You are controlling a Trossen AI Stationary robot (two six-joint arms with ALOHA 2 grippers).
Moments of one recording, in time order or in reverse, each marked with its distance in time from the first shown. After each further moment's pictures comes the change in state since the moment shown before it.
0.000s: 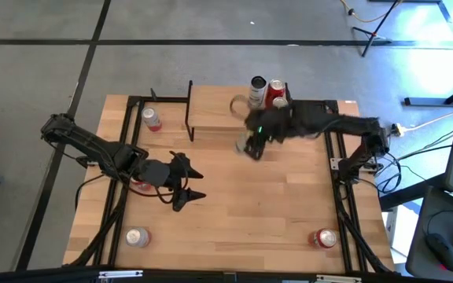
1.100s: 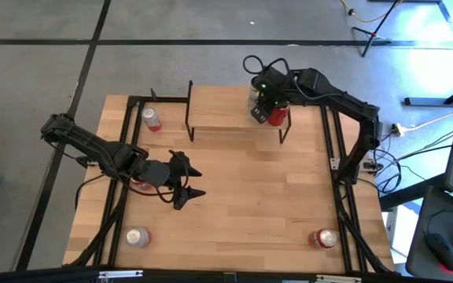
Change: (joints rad) left arm 0.000 -0.002 -0.002 -0.031 -0.034 -0.028; right arm -0.310 0.055 0.134 -0.138 0.026 -0.076
